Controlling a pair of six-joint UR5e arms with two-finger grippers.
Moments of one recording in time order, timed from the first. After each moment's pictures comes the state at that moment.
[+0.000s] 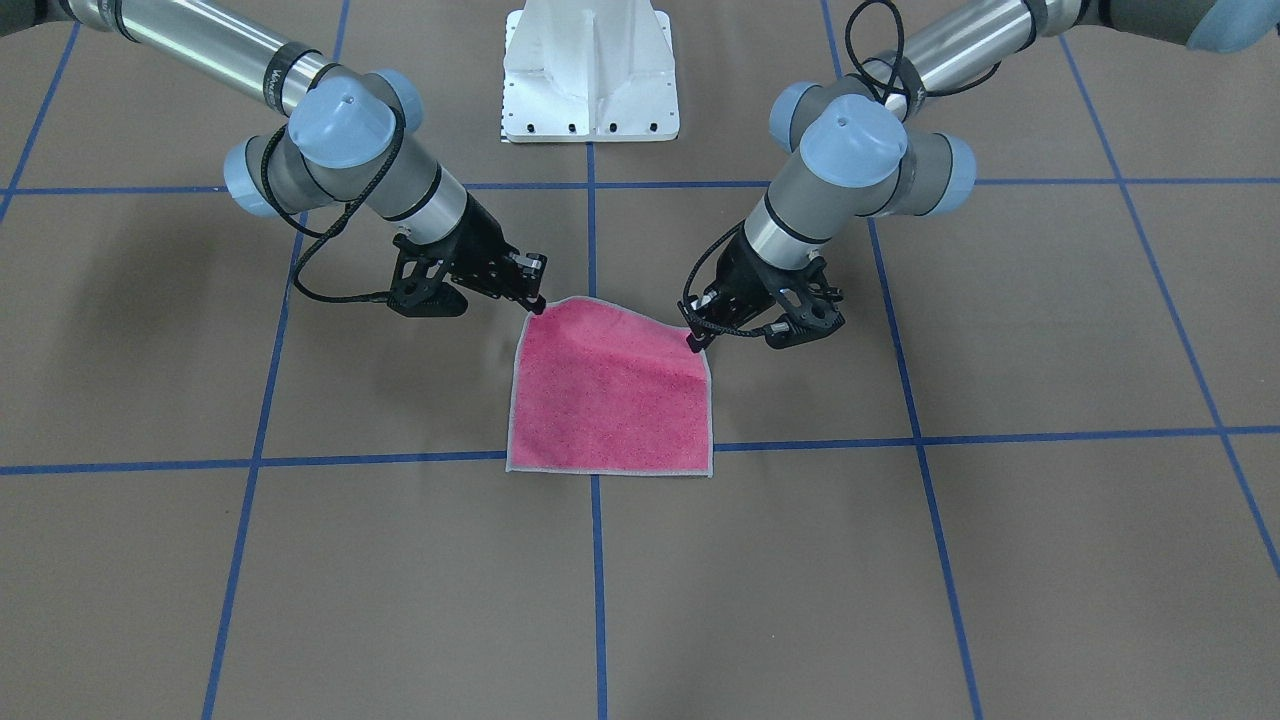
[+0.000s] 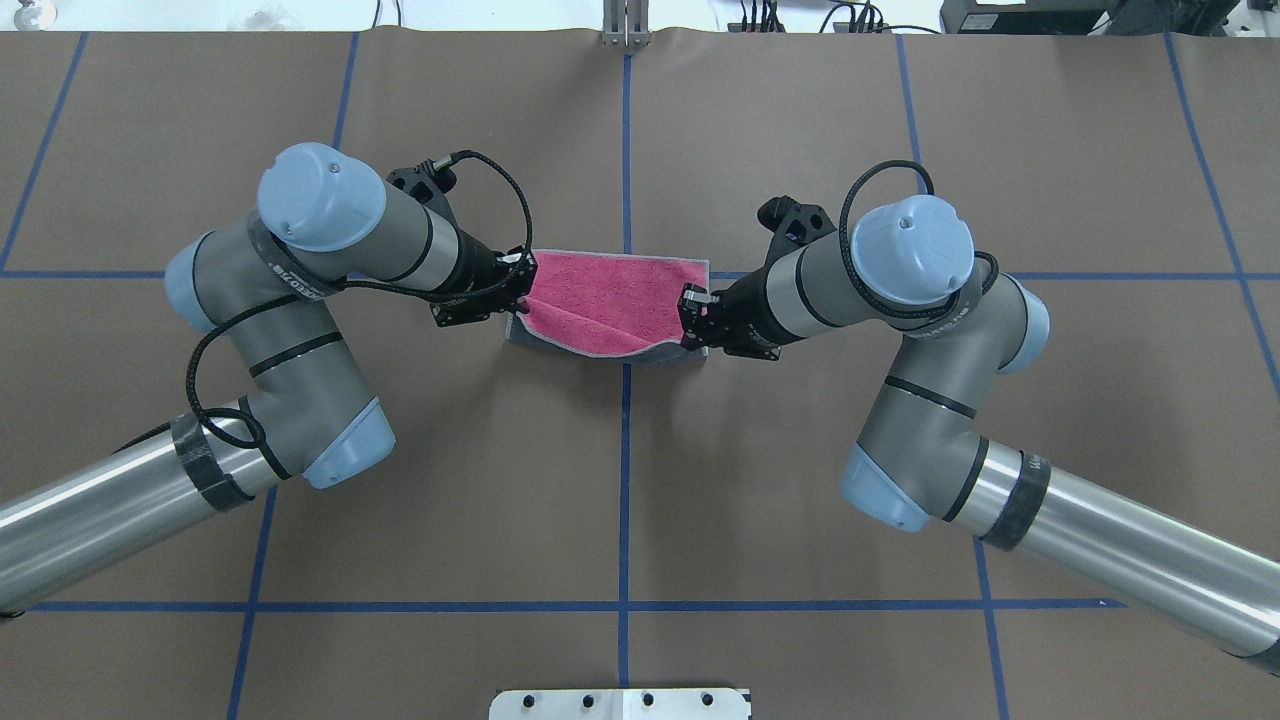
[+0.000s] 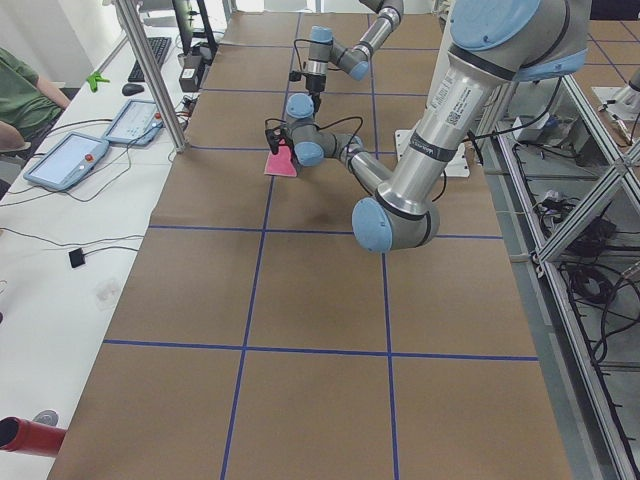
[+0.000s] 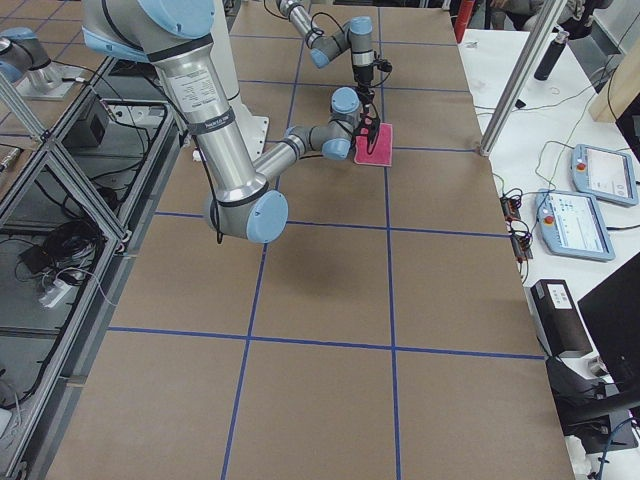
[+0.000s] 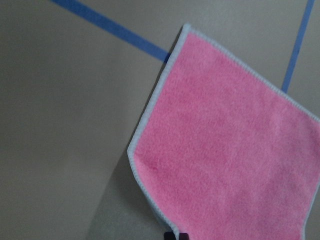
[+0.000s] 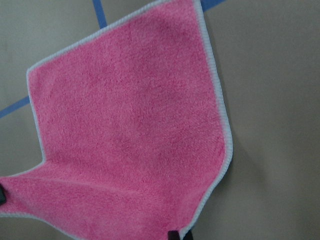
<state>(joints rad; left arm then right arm) -0.67 -2.19 -1.47 -2.15 -2.00 -1.67 0.62 -1.02 1.54 -0.87 2.00 1.66</state>
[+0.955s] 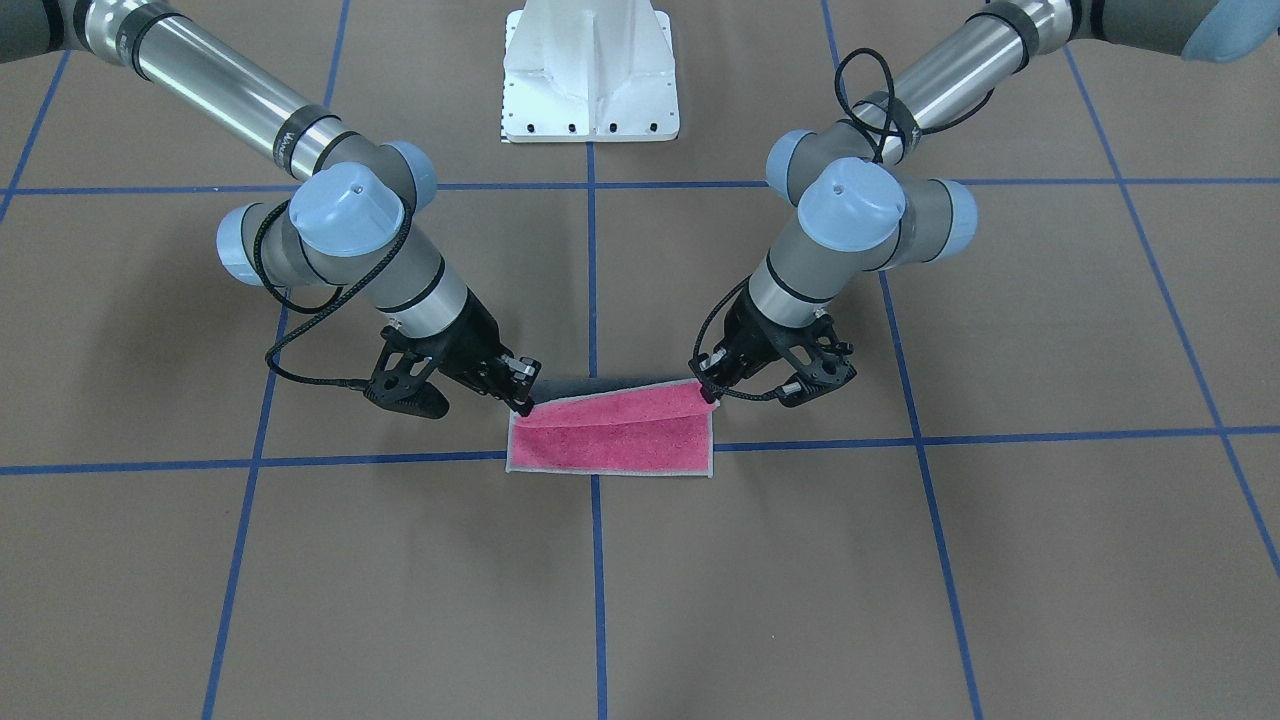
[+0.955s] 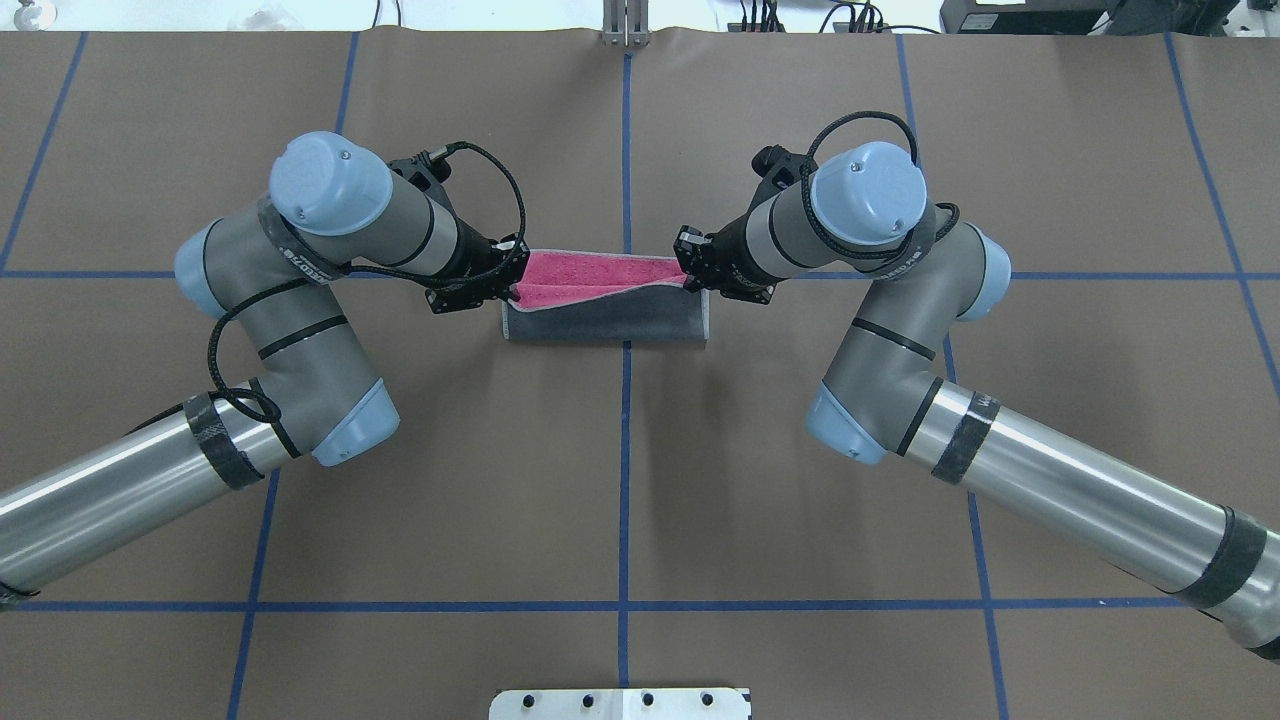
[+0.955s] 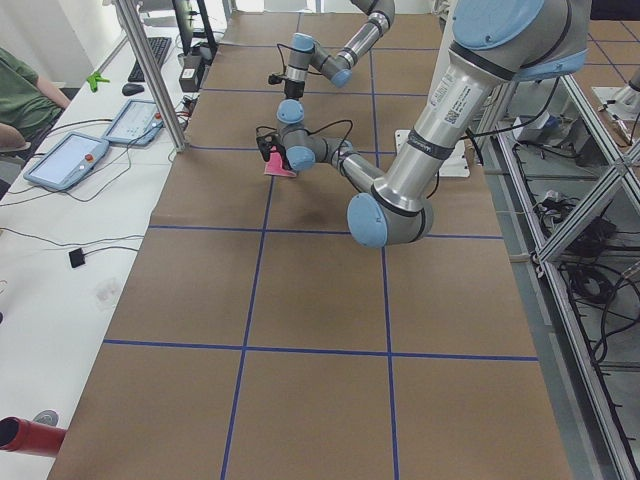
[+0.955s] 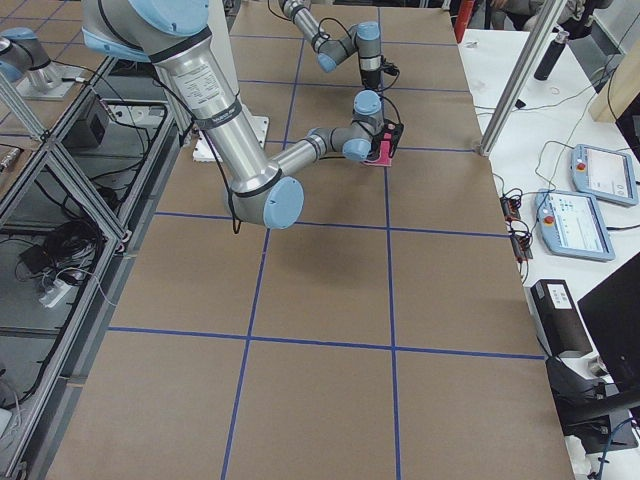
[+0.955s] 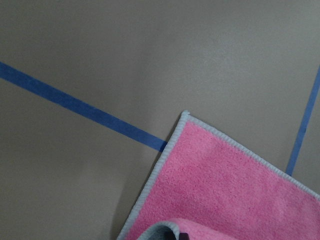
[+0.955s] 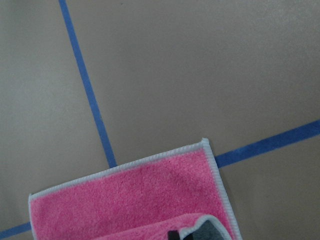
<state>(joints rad) -0.69 -2.20 -1.39 -2.16 -1.99 -1.67 0.66 -0.92 1.35 -0.87 1.94 1.66</state>
